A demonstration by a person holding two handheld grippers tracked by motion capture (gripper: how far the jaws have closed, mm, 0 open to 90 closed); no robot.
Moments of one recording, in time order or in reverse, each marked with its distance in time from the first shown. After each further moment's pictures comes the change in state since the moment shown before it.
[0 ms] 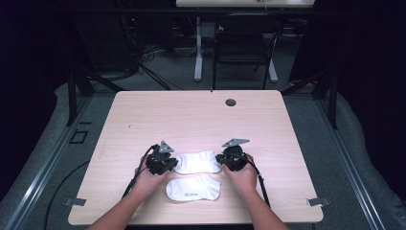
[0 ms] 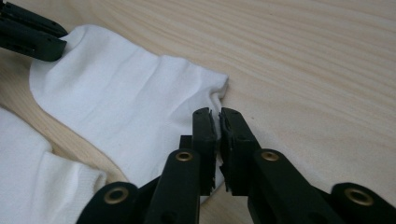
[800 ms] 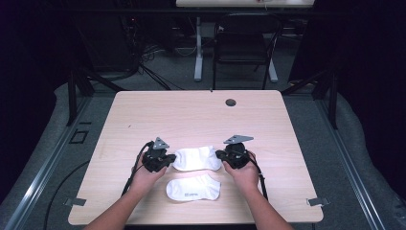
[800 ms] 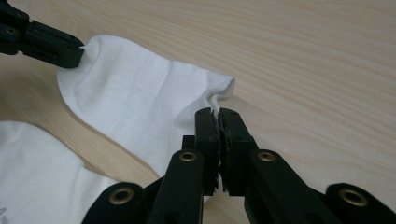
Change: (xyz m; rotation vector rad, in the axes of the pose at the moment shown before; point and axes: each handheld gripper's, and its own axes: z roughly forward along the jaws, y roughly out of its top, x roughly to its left) left arm 0.007 0.005 -0.019 -0.081 -0.013 -0.062; right arm 0.005 0.014 -0.021 -0.078 0.016 -0.008
